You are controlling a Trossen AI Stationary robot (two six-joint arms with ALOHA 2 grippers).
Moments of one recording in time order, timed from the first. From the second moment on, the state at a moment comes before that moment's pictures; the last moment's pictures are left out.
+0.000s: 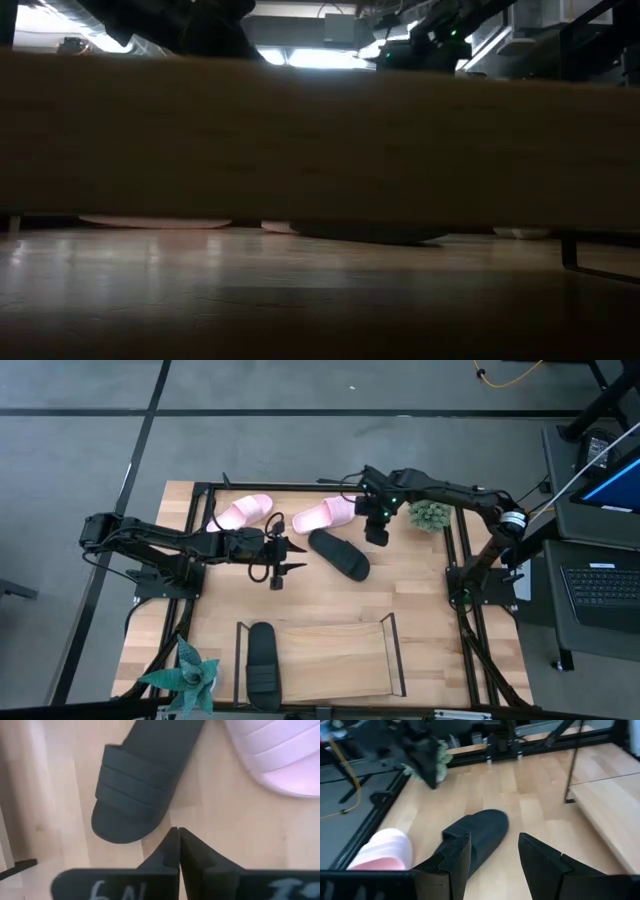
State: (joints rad) left arm 0.04 1.21 0.66 0.18 -0.09 0.17; right arm -0.51 1.69 1.36 -0.97 -0.28 -0.32
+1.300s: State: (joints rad) left arm 0.31 1.53 1.06 -0.07 0.20 -0.02; right arm -0.39 0.89 0.43 0.15 -0.15 -0.04
